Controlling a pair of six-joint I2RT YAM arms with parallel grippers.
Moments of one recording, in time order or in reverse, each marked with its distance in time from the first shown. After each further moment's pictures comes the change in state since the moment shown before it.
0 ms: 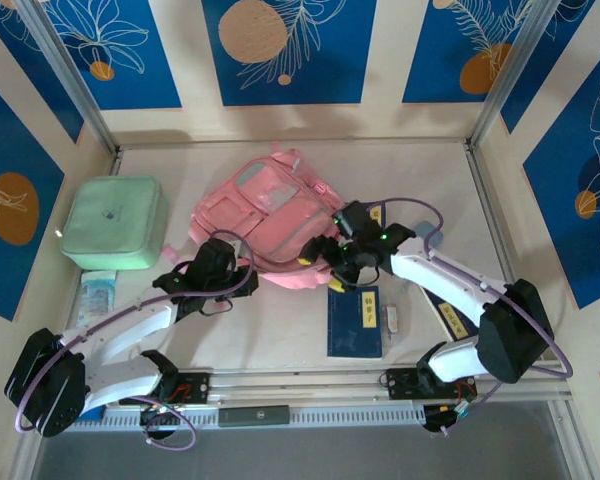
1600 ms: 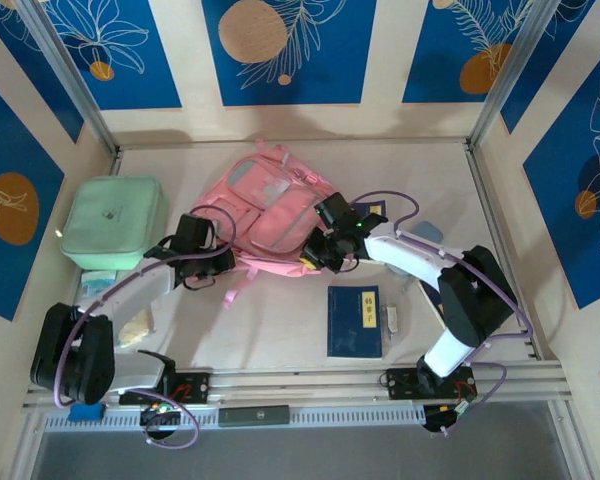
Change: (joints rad) left arm 0.318 0.207 0.137 -0.093 0.071 0.147; right arm -0.012 0.242 0.106 0.140 0.044 -0.010
